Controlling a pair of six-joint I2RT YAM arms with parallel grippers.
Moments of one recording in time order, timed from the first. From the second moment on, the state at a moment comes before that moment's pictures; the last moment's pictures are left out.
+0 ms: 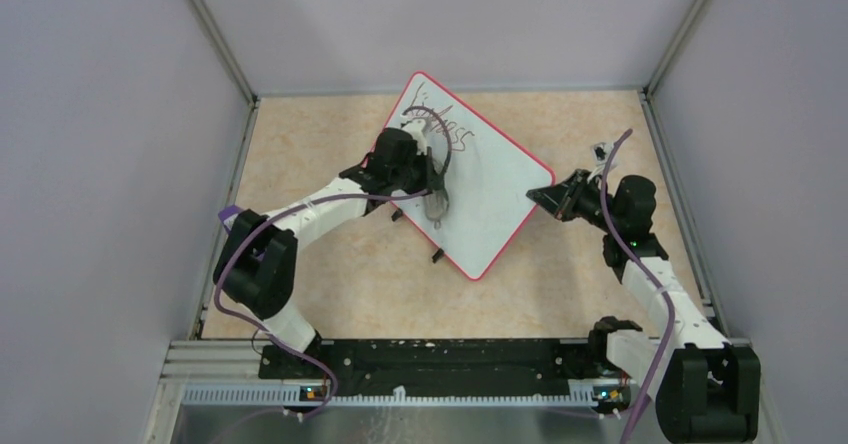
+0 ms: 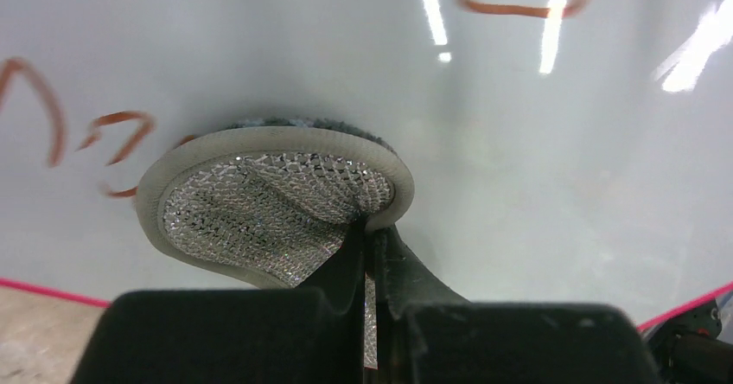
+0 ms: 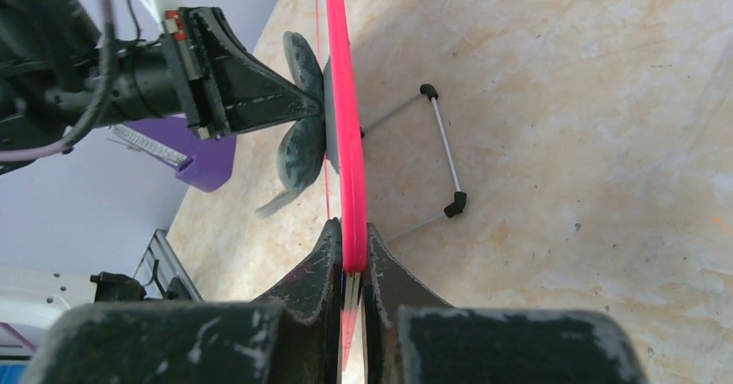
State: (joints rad) left arm -0.59 1.66 1.16 -0.09 0.19 -0.43; right arm 0.03 0.96 0.49 0.24 -0.72 0.56
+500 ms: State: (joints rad) left arm -0.51 1.68 1.15 -0.17 0.13 -0.42; right arm 0.03 0.96 0.49 0.23 -0.73 0.57
